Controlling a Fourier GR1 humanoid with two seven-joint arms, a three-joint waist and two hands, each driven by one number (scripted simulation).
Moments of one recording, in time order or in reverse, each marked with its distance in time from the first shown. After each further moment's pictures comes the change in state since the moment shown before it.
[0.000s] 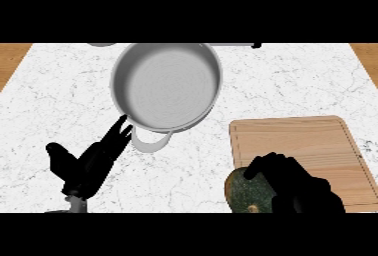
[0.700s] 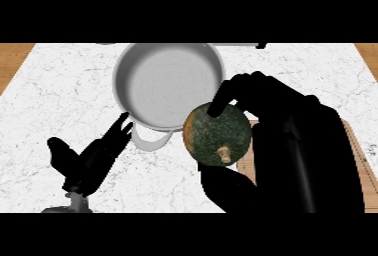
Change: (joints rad) left arm -0.024 -0.007 0.007 -0.005 0.005 -0.009 0.035; right arm -0.592 0.090 -0.256 0.157 -0.309 0.065 0.074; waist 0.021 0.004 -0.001
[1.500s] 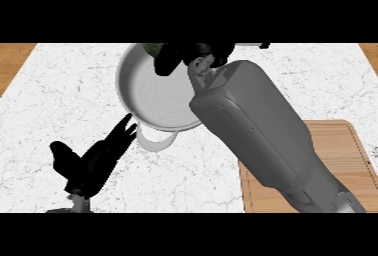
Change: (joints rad) left arm 0.011 -0.009 -0.014 -0.010 -0.018 -0.015 -0.014; right arm -0.449 0.009 -0.199 0.874 -0.182 -0.337 -0.220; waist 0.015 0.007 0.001
